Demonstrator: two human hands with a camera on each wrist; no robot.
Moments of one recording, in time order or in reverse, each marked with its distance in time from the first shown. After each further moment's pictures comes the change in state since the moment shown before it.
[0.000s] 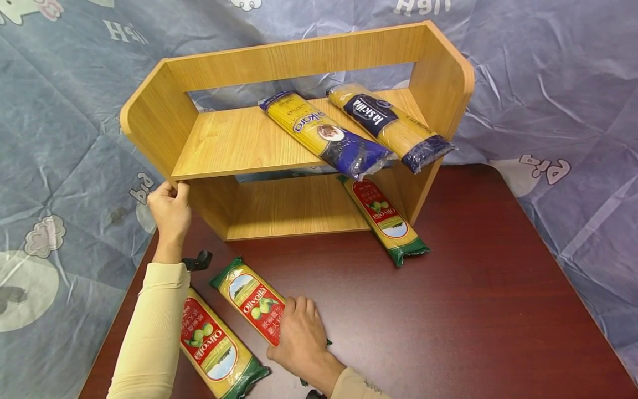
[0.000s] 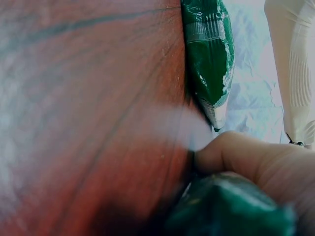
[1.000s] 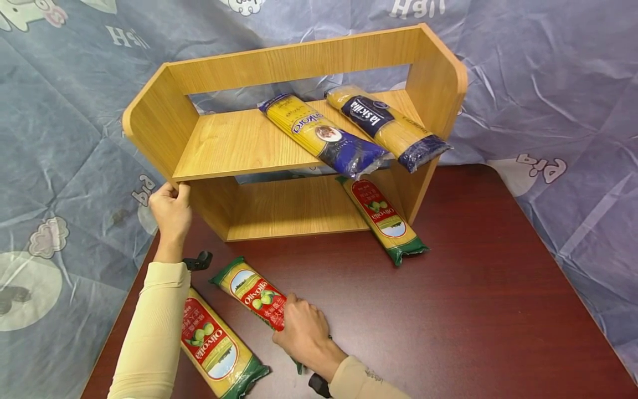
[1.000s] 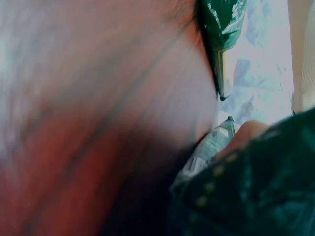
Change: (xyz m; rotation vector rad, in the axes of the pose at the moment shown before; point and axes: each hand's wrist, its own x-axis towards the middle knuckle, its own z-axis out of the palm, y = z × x) left_hand 0.000 -0.002 0.000 -0.011 0.011 0.018; right_hand 0.012 0.006 -0.018 0.174 -0.076 0.101
